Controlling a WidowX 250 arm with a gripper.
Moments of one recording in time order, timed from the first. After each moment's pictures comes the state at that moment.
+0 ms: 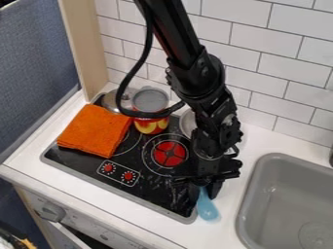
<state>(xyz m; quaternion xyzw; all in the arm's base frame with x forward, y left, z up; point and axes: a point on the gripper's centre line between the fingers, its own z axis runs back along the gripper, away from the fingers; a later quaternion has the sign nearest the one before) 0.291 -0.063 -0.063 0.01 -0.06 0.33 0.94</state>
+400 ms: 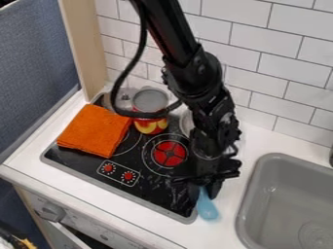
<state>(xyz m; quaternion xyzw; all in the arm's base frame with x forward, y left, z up) 0.288 -0.064 -0.052 0.00 -0.06 0.33 0.94</state>
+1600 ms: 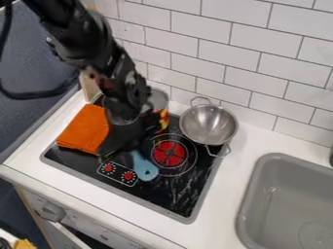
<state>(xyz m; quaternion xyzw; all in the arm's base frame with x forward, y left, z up) 0.268 0.051 -0.020 -0.02 -0.12 0.54 0.83</state>
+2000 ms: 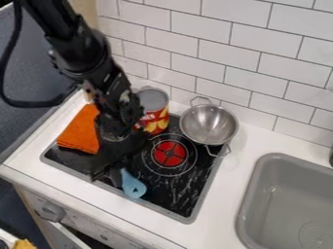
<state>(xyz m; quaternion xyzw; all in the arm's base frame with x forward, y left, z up) 0.248 0.060 -0.046 0.01 -0.07 0.56 0.83</state>
